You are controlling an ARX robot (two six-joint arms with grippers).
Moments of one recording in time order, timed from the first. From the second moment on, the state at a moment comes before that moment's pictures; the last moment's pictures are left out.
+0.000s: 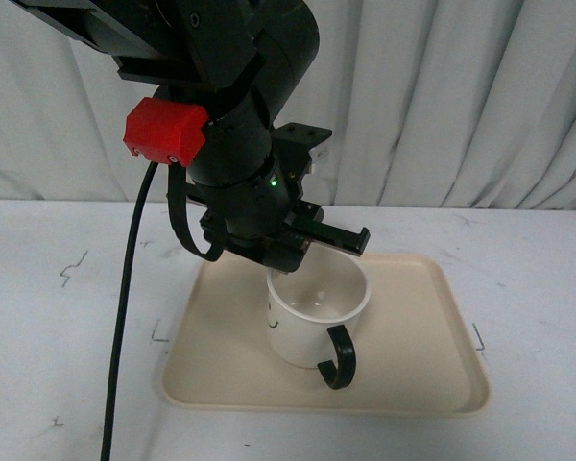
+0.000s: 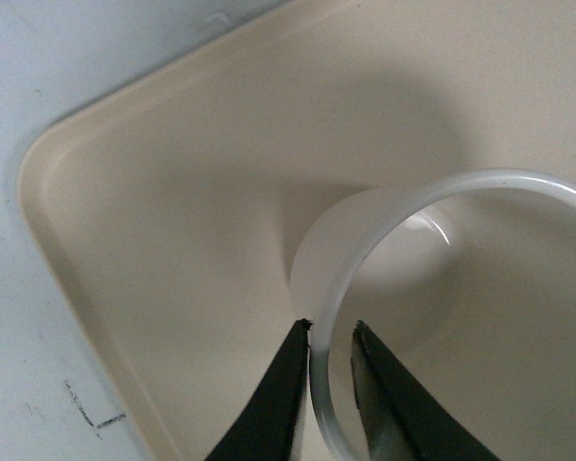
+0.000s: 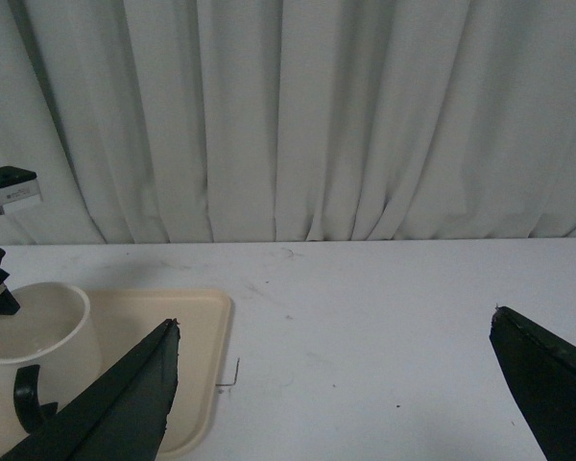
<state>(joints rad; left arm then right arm) -0.46 2.12 1.51 -0.49 -0.03 0.02 0.00 0.00 0.01 0.00 0.00 -0.01</state>
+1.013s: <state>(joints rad) -0.39 1.66 1.07 0.45 -0.31 0.01 0.00 0.00 0.01 0.00 0.00 -0.01</state>
